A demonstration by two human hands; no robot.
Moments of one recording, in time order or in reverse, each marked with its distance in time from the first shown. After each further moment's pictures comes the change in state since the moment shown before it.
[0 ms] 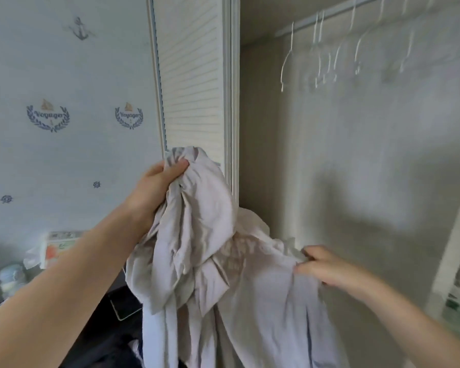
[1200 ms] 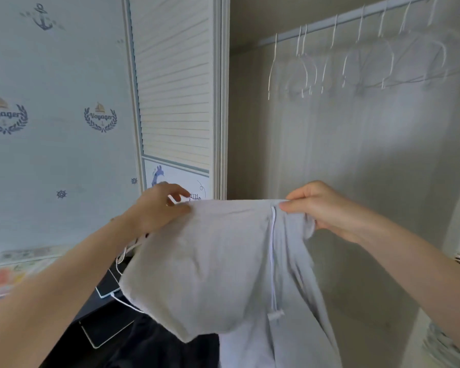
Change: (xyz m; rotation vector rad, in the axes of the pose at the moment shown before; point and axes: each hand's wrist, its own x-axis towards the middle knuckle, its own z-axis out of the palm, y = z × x) left_hand 0.062 -0.022 -0.057 1.112 -0.192 0.188; right_hand -0.024 -0.131 -0.041 0.205 0.123 -0.193
